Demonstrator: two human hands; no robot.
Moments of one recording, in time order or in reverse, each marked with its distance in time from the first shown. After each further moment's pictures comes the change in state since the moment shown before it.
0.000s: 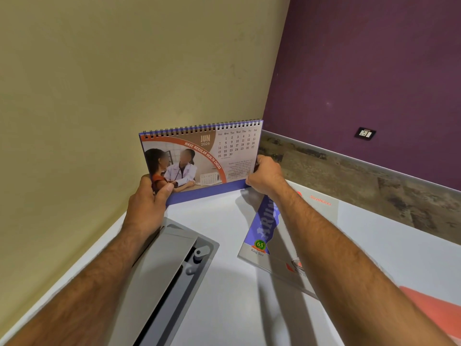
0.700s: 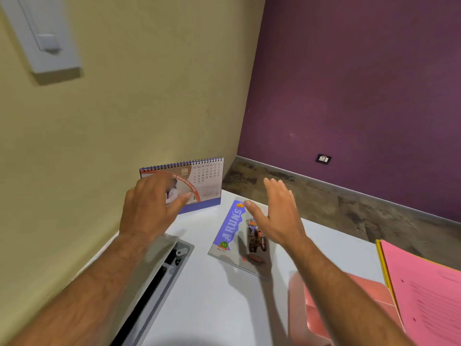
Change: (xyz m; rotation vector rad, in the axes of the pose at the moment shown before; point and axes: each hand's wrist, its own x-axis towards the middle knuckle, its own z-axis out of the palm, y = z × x) left_hand -0.098 0.128 -0.079 0.405 0.152 0.536; right_hand -0.182 0.025 -0.128 -0.291 0.288 -0.326
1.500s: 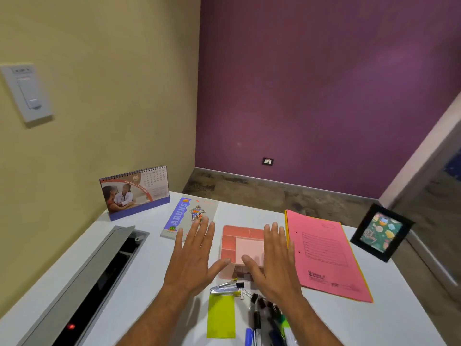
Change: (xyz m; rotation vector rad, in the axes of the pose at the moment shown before) left_hand -0.206 0.206 -0.038 0.102 -0.320 0.387; right_hand -0.280 0.043 -0.145 -0.208 0.023 0.208
